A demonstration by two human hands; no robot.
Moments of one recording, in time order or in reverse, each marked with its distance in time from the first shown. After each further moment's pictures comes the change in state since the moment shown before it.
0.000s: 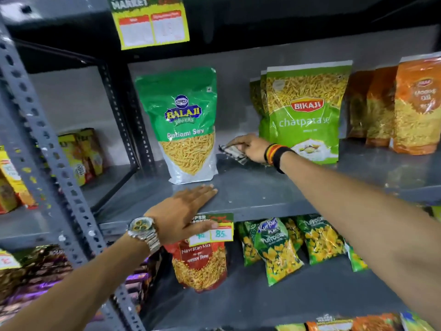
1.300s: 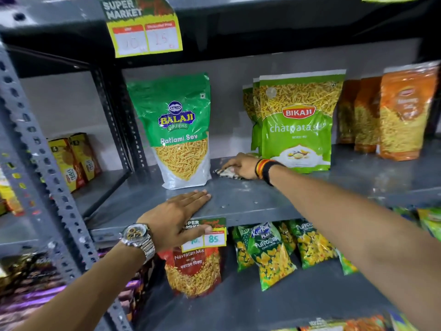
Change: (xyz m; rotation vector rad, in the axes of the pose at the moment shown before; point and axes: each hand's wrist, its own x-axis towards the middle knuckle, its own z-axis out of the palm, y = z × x) left_hand -0.003 0.003 0.000 0.000 0.020 -0.018; right_hand -0.004 0.017 0.022 -0.235 -0.232 0.011
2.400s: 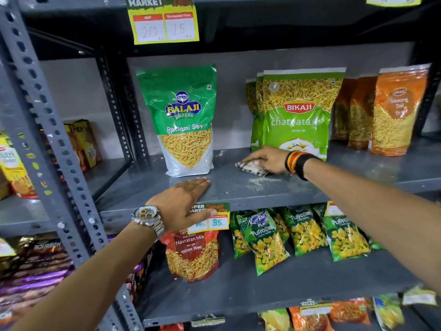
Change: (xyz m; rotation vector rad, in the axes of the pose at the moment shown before) left_hand 0.001 0.002 0.002 0.053 -0.010 -0.025; right_hand -0.075 0.009 -0.026 0.017 -0.004 0.058
